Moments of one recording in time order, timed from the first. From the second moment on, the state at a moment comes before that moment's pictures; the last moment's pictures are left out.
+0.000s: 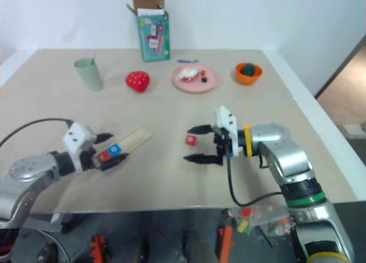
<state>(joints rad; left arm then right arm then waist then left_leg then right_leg) -0.17 0.70 0.05 -0.37 -0.44 0.58 -0.68 -0.62 -0.67 0.18 0.01 0.43 0.37 1.29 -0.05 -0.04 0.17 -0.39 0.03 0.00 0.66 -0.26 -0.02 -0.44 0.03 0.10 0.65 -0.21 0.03</state>
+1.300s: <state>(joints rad) -0.45 0.62 -0.07 -0.06 -0.31 0.72 -0.69 -0.67 -0.56 0.19 0.20 0.31 0.13 1.30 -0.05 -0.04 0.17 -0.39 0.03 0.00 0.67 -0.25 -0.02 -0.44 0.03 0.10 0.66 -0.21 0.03</state>
